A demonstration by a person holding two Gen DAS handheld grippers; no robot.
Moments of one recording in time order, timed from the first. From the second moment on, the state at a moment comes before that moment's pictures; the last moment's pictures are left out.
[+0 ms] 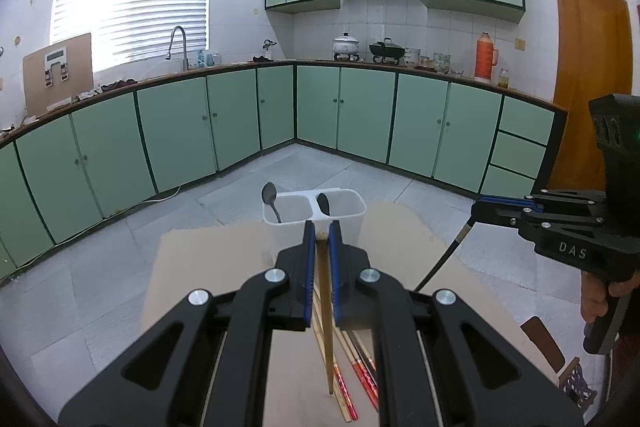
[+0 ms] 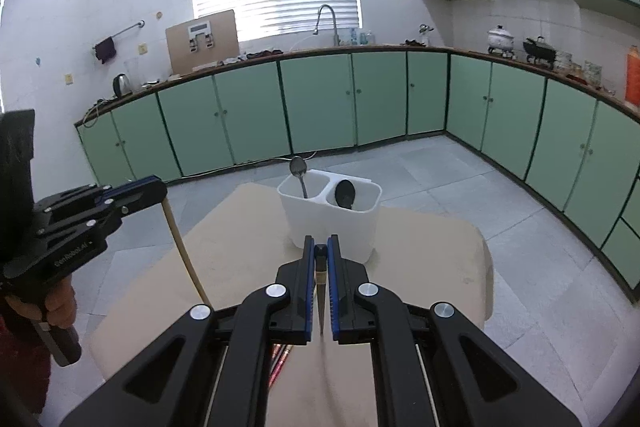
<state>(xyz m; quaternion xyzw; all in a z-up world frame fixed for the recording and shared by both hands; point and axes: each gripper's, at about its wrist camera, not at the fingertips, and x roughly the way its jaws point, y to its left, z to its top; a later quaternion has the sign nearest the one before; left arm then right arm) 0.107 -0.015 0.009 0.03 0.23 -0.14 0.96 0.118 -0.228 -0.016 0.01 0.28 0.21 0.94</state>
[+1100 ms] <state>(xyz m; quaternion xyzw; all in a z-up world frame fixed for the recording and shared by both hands) 0.291 -0.055 0.072 0.03 0.14 -0.11 0.98 0.274 -0.233 0.046 0.01 0.22 0.18 0.96</state>
